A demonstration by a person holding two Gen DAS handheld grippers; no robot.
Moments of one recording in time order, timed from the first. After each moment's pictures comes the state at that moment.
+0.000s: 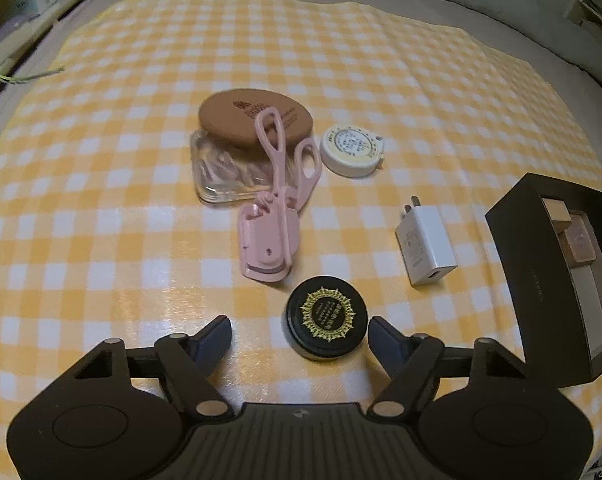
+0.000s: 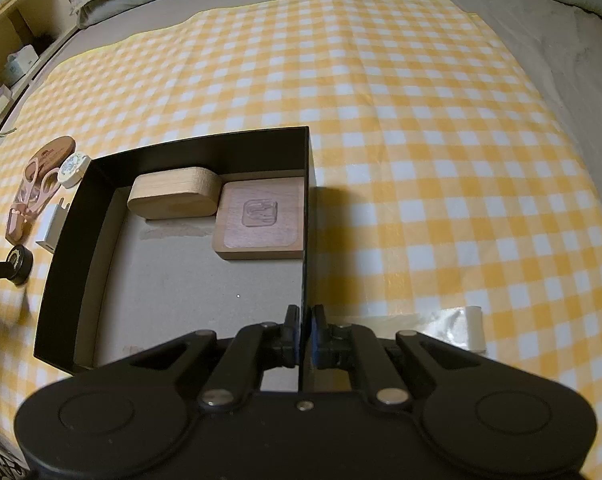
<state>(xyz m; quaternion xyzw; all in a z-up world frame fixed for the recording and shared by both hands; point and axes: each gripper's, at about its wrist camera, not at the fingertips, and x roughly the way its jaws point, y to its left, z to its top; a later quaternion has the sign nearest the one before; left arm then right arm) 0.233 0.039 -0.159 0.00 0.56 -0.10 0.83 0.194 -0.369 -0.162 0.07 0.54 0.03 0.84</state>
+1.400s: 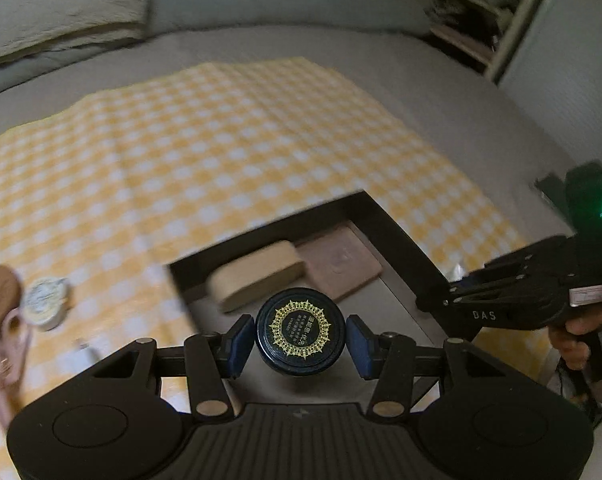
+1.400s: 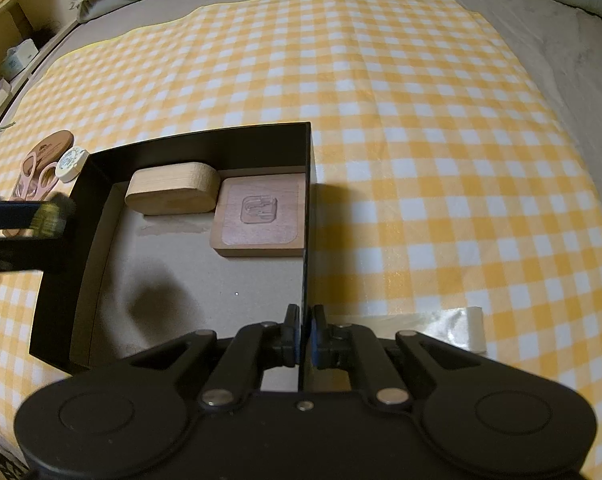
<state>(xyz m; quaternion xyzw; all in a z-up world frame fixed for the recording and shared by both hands) 0.213 -0.162 -0.105 0.07 0.47 -0.33 0.81 0.197 -0.372 -0.166 0.06 0.55 0.03 0.83</state>
